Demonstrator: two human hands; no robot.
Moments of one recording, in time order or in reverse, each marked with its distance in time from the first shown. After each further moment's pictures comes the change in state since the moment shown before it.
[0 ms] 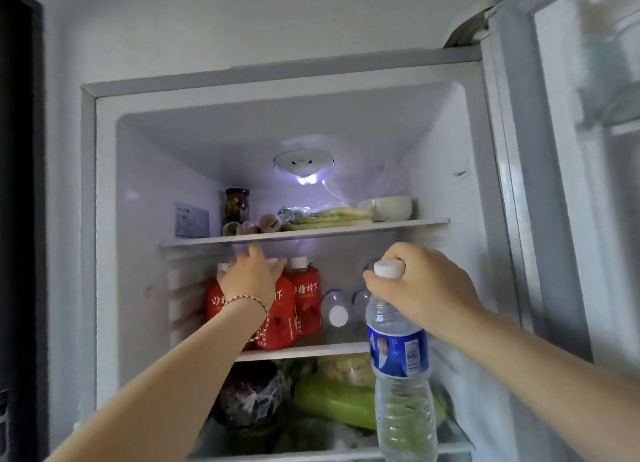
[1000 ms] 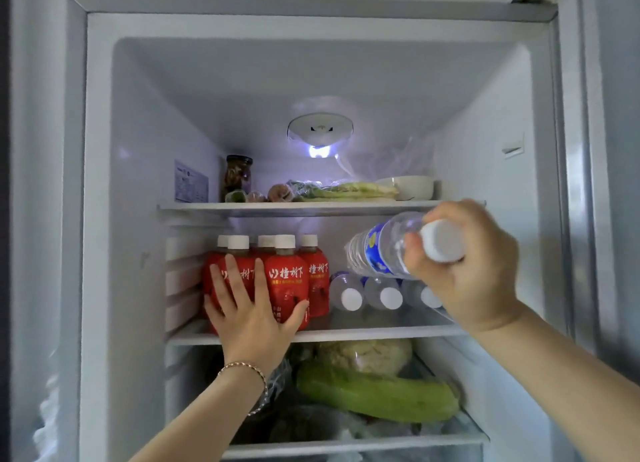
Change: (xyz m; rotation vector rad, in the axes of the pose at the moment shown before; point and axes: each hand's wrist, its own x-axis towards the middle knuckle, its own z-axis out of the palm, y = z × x) left_hand -0.051 -0.055 0.083 -0.022 0.208 0.111; right_hand 0.014 0.003 0.037 0.151 0.770 -0.765
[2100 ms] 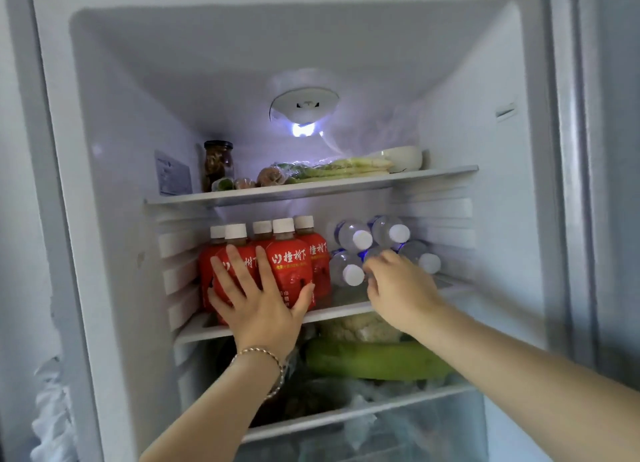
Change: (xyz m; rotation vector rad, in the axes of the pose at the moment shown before) left_hand 0.001 -0.003 -0.004 0.009 -0.105 0.068; right_hand -0.072 -0.007 0.057 -0.503 -1.076 0.545
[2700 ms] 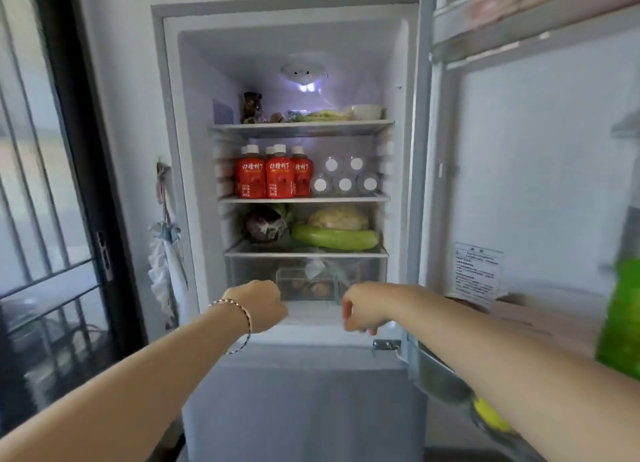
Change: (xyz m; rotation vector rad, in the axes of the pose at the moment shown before) left_hand -0.243 0.074 -0.220 0.233 -0.937 0.050; right_hand -0.262 0.045 -0.139 0.123 -1.021 -0.243
